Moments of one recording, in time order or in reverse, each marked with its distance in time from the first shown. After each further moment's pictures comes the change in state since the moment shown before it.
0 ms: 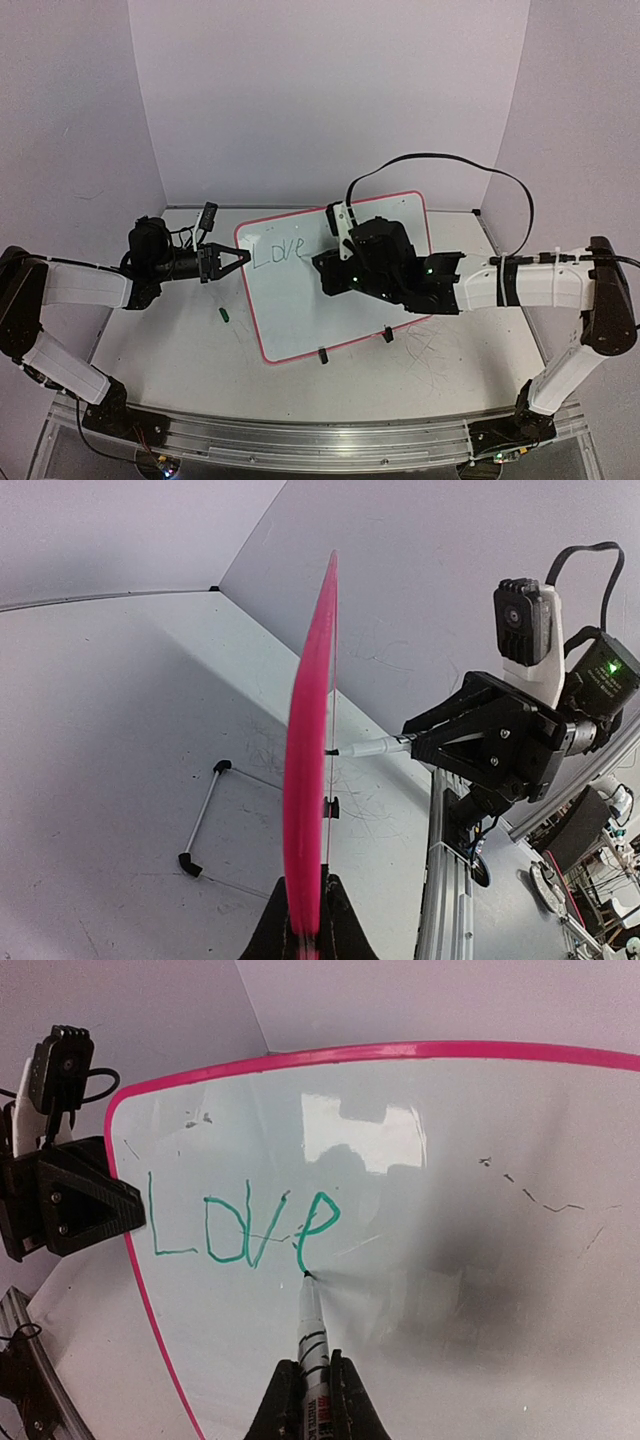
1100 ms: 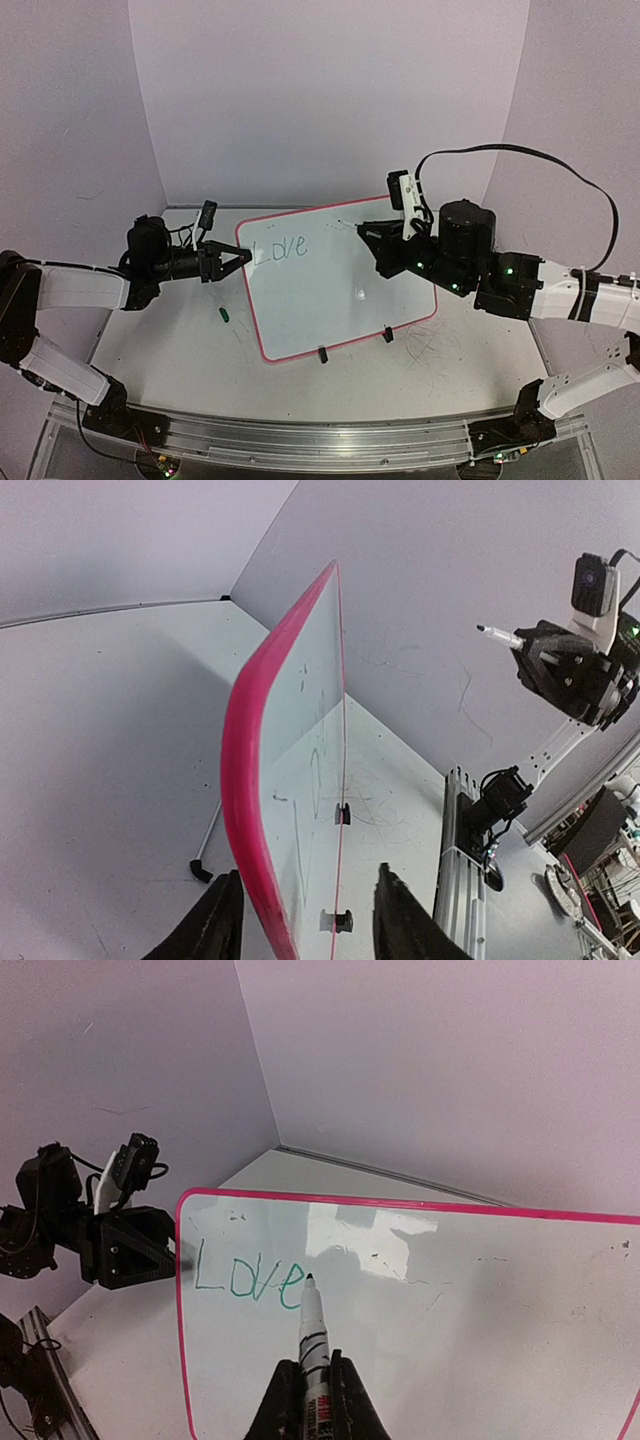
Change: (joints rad) left arm -0.011 -0.043 0.001 -0.037 -0.056 0.022; right arm -0.036 -0.387 -0.184 0.046 -0.016 -0.180
